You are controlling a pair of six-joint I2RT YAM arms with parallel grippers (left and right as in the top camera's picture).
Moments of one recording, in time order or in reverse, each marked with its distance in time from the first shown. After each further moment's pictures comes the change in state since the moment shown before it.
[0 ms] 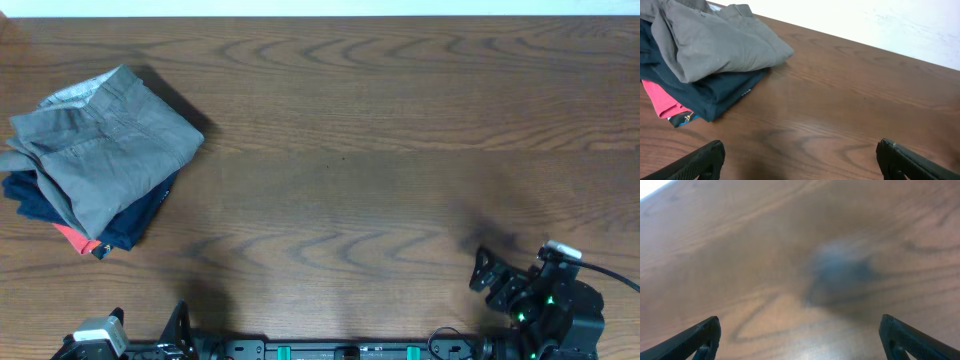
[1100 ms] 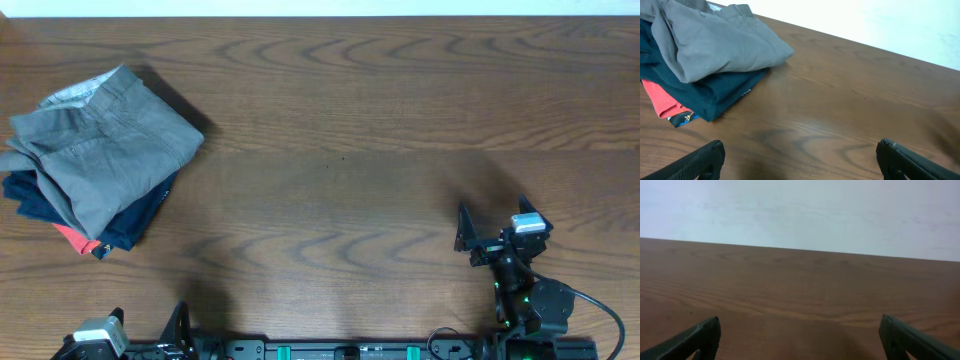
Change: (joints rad) left arm 0.000 0.000 0.000 0.000 0.000 0.000; right arm 0.044 -0.130 -0.514 0.977 -0.125 -0.378
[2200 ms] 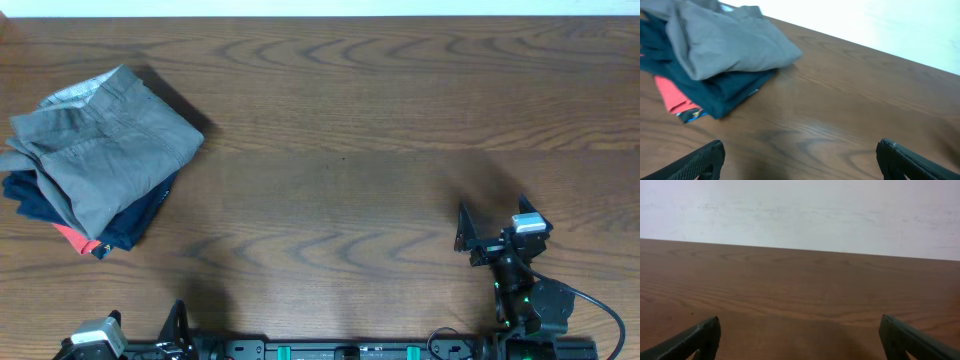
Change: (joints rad) left arm 0.064 0.000 0.000 0.000 0.000 0.000; right arm 0.000 0.000 0.000 0.000 0.000 0.003
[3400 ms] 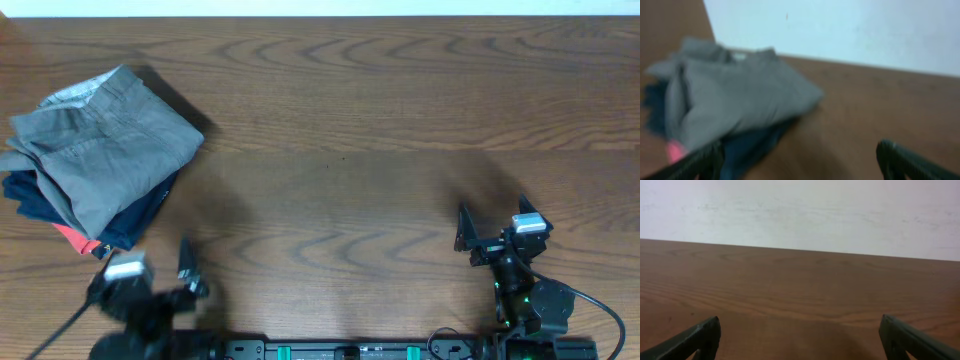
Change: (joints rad) left arm 0.160 -0.029 -0.478 0.624 0.008 0.261; right arm 0.000 -0.002 0.000 0.000 -0.001 0.000
